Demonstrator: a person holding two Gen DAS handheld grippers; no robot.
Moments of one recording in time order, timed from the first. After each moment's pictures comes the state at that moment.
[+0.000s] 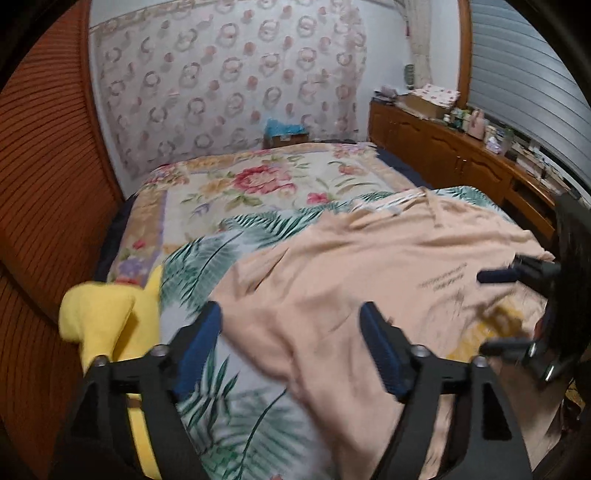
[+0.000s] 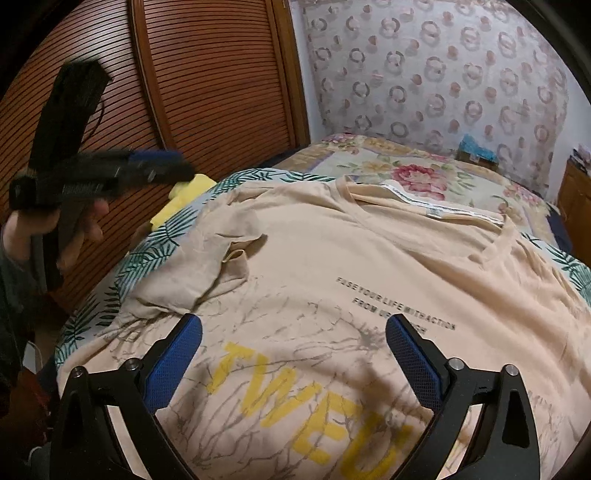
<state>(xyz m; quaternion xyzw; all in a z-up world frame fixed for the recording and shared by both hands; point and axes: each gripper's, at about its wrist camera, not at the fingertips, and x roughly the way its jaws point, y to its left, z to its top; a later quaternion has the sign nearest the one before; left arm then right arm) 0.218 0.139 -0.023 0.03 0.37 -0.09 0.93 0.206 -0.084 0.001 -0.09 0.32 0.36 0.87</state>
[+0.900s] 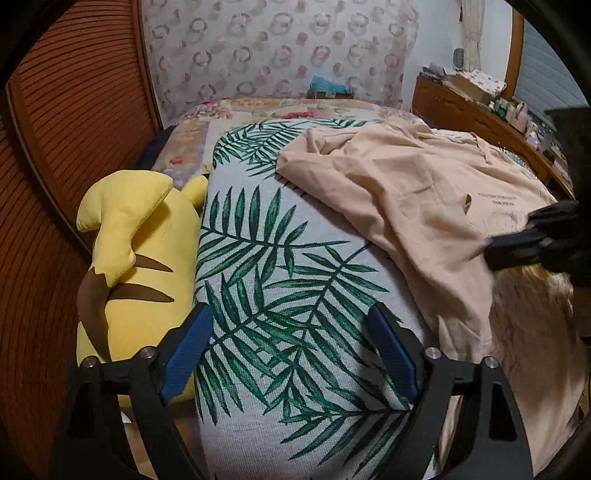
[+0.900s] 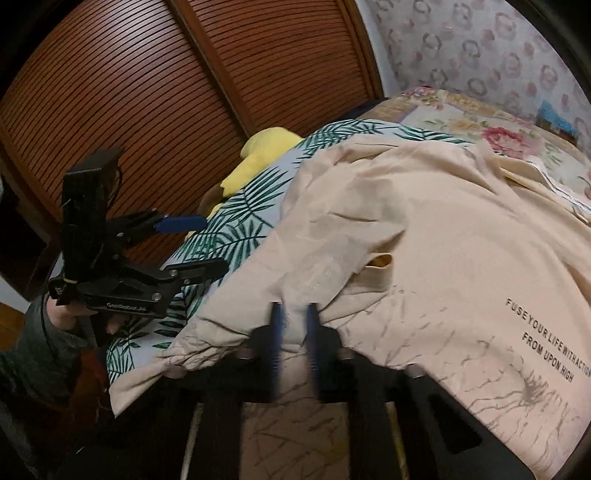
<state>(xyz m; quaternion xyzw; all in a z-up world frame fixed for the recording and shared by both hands) 0.173 0.181 -0.105 -0.01 0.44 -0.02 0.90 0.244 -0.002 -0.014 -0.08 0.40 0.49 0.77</state>
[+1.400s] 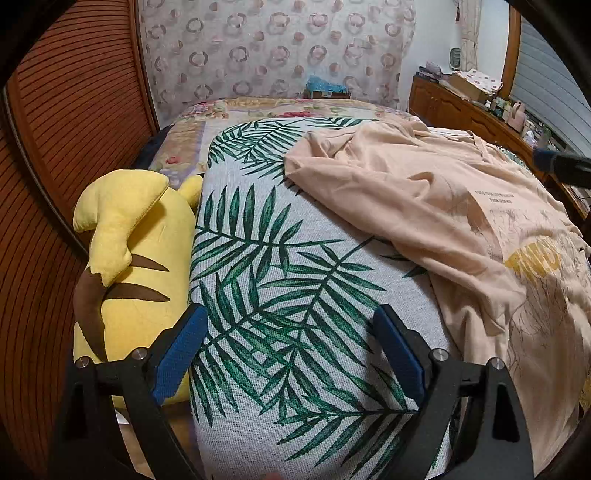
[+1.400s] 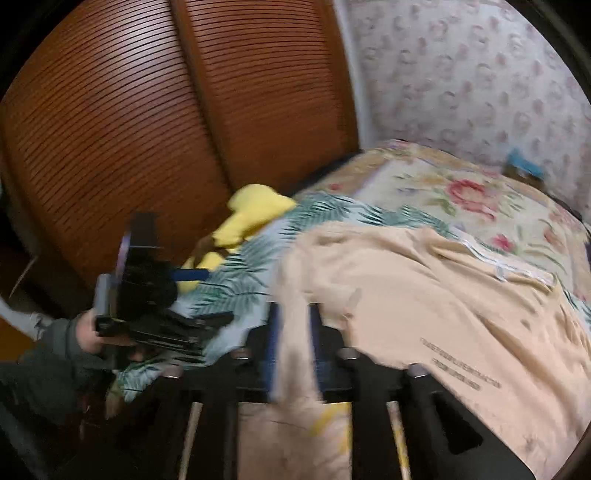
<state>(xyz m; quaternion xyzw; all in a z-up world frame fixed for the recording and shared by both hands) 0.171 0.178 -0.104 0.00 0.44 -0.03 0.90 0.226 -0.047 0.049 -0.08 0.33 0.42 0.84</state>
